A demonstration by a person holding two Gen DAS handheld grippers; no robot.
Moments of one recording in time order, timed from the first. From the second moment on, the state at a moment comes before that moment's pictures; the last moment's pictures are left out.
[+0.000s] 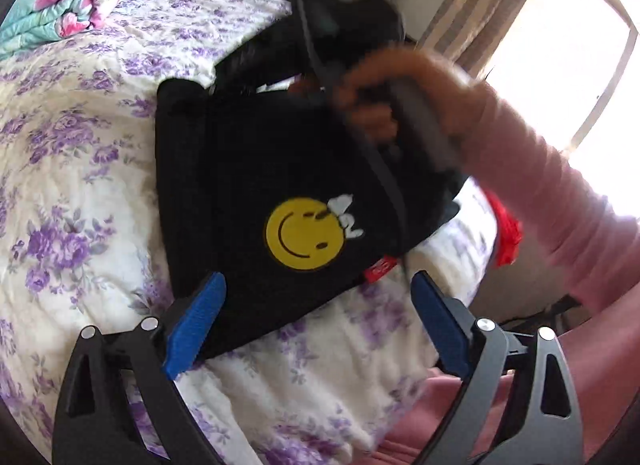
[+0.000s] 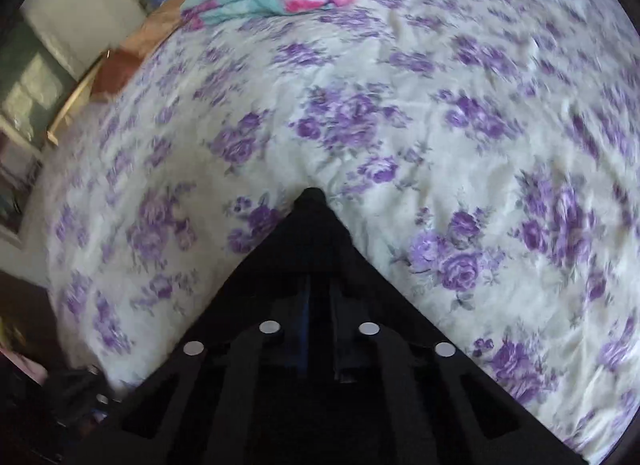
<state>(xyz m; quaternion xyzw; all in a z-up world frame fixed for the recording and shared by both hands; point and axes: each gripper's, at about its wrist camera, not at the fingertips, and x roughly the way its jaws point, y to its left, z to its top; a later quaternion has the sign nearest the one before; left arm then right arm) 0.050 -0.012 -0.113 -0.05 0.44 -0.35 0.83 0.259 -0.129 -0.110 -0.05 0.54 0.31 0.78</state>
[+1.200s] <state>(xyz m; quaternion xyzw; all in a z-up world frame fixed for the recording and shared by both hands) 0.077 -0.023 -0.085 -0.07 0.42 -0.34 0.84 0.024 -0.290 -0.107 0.05 0.36 0.24 0.90</state>
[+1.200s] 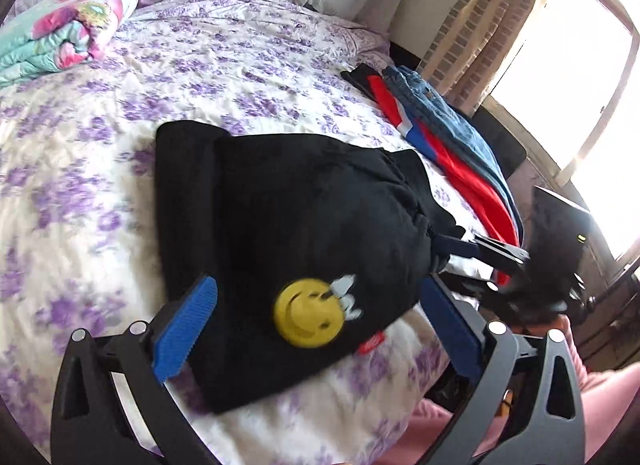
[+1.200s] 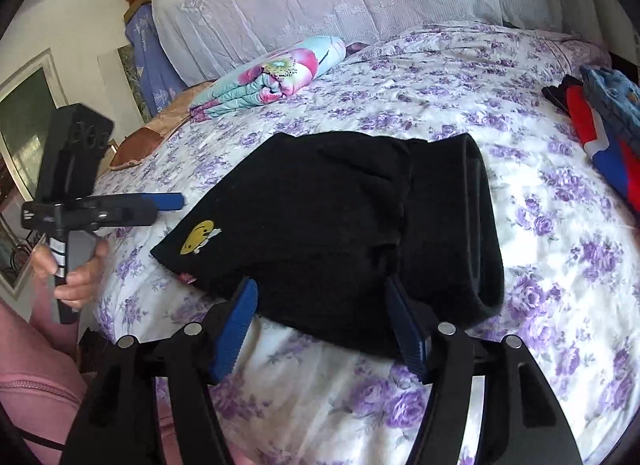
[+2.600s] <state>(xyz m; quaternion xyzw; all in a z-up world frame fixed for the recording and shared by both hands) 0.194 -0.019 -0.121 -0.08 0.54 -0.25 0.80 0.172 -0.356 -0.128 0.19 0.43 0.25 0.85</state>
